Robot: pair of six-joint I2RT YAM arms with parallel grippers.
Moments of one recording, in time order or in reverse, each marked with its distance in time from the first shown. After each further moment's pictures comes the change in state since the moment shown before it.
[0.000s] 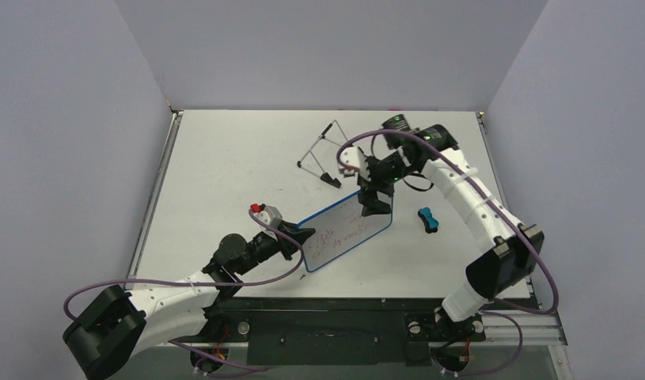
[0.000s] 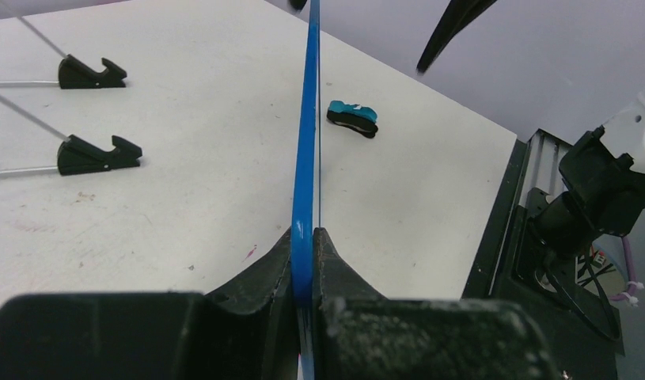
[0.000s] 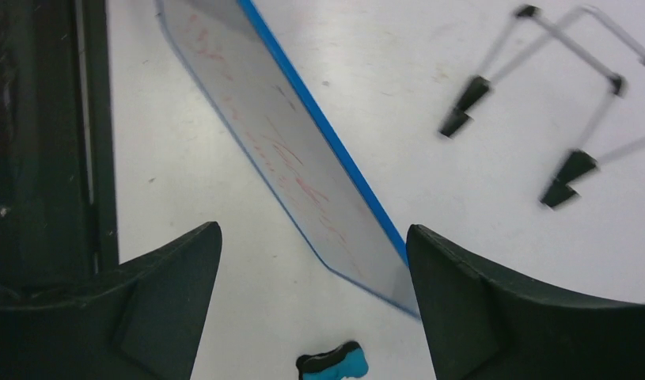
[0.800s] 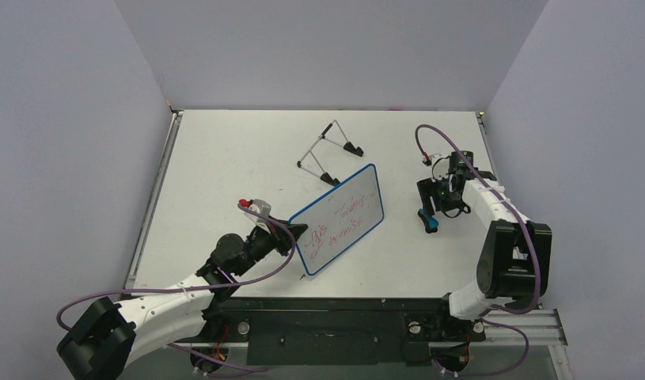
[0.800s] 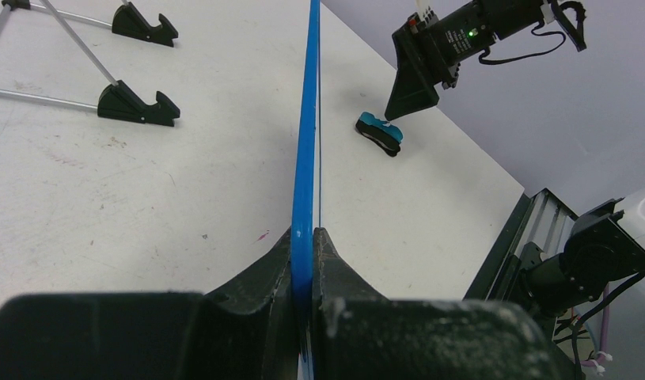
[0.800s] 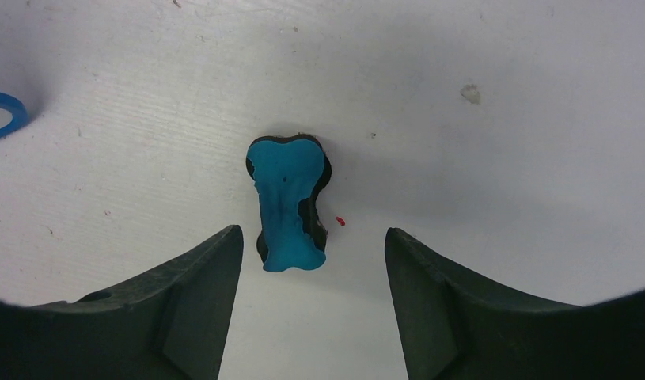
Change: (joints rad) left arm 0.020 -0.090 0.000 -0.138 -0.130 -0.166; right arm -0.542 -0.062 -0.668 0.662 0.510 0.717
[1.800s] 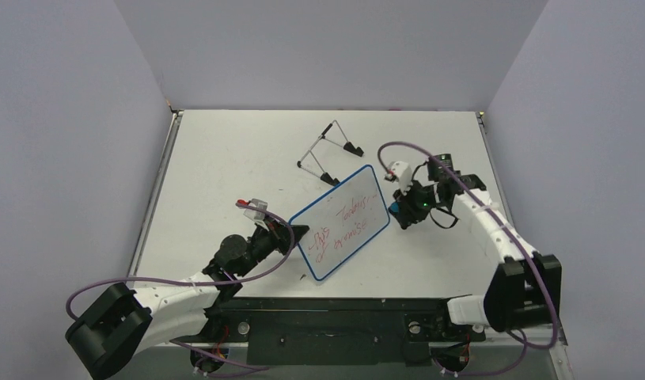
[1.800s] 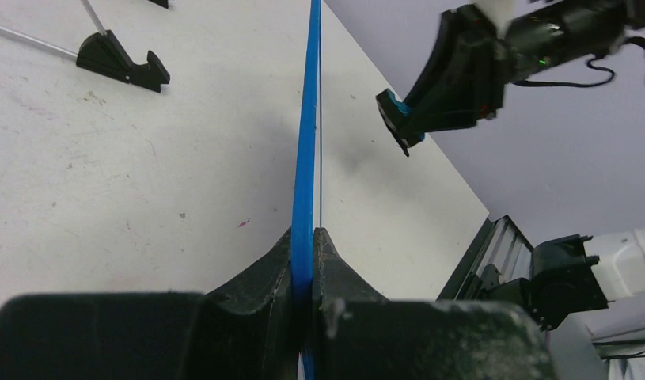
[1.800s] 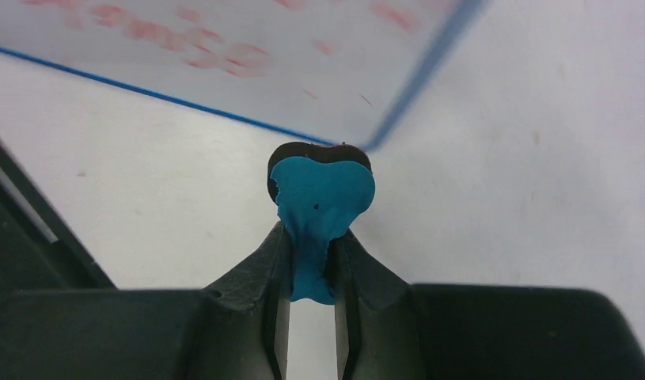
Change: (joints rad) left arm 0.008 0.097 -0.042 0.127 -0.015 -0.156; right arm 0.144 -0.092 0.017 -0.167 -0.303 -0.272
